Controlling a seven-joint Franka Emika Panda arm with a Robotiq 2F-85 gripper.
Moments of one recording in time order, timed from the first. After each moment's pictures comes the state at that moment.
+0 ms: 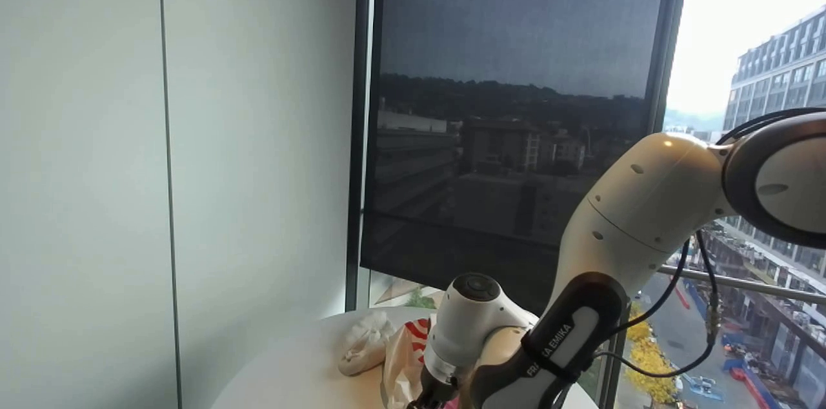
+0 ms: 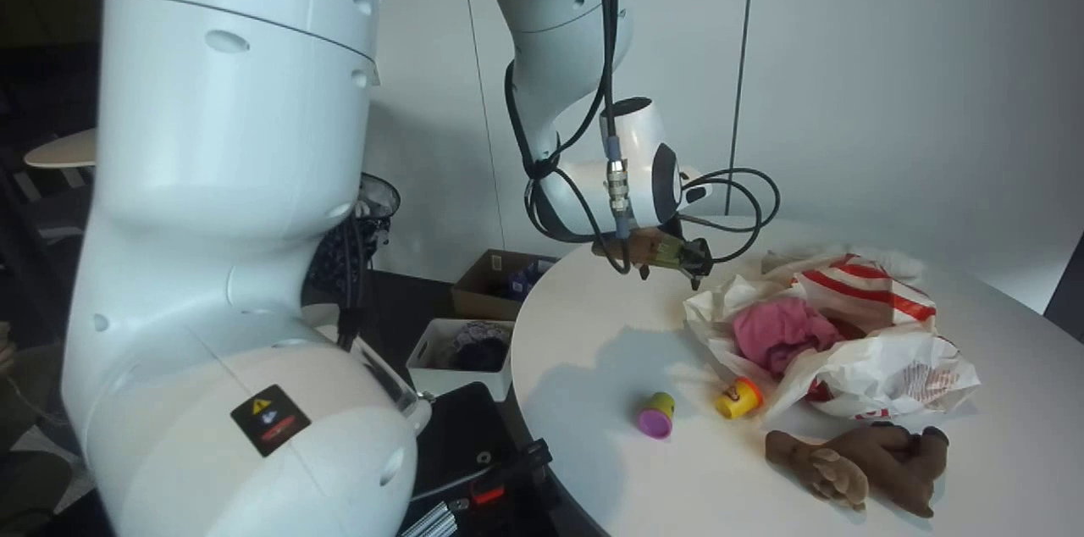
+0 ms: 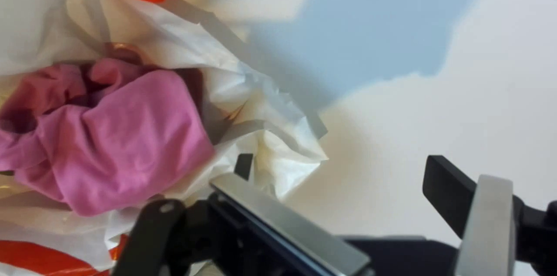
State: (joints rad) arm 0.51 0.41 -0.03 -2.23 -0.44 2.95 0.34
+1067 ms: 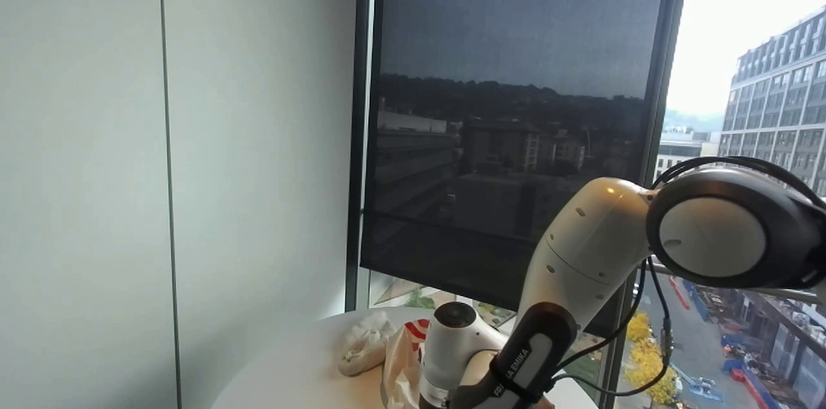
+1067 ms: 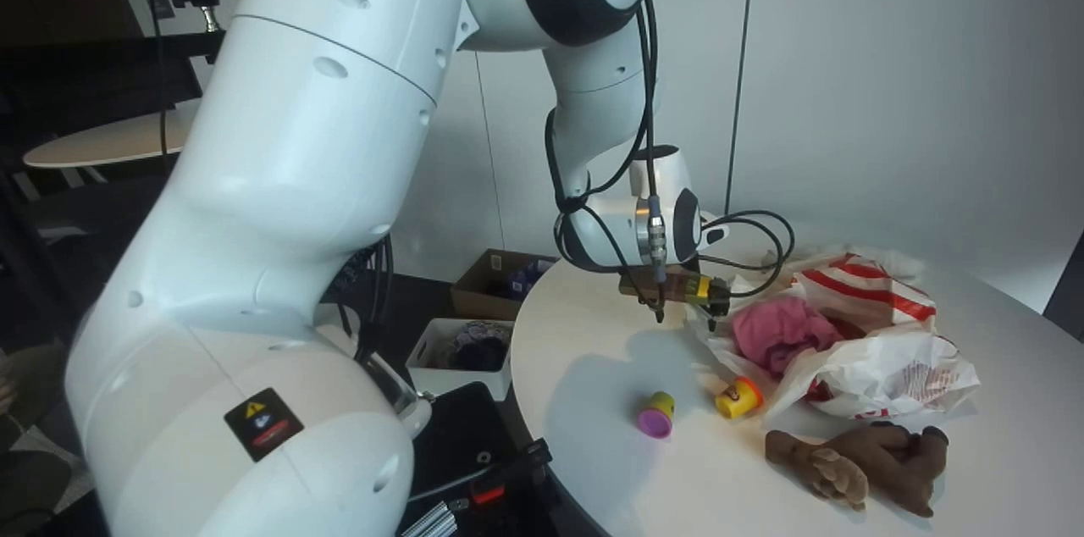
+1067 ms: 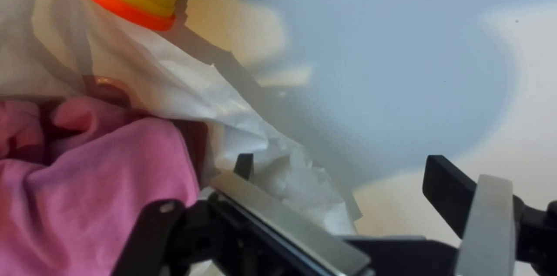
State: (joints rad) arm 0.49 0.64 -0.04 -2.07 -0.40 2.89 0.18
